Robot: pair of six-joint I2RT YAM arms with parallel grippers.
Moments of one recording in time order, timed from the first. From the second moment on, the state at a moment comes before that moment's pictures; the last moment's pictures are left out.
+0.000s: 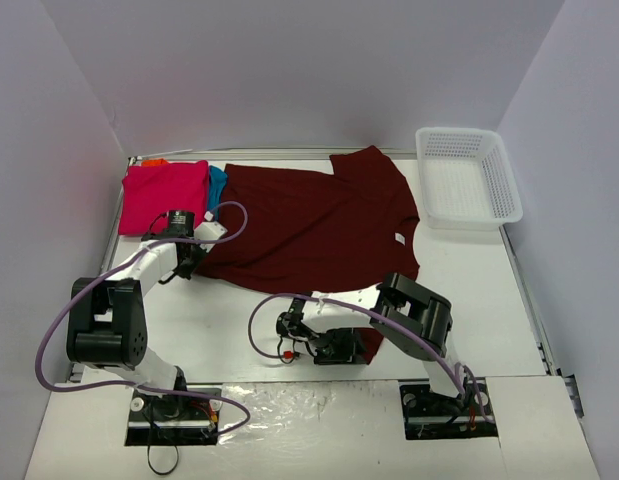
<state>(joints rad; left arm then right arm) -0.06 1.54 0.92 -0.48 -0.09 0.61 1.19 1.99 1.16 -1.16 0.08 -0.24</state>
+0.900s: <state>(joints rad) -0.09 1.48 0.92 -0.52 -0.03 0.64 0.75 1.81 1.23 -1.21 -0.08 -0.54</state>
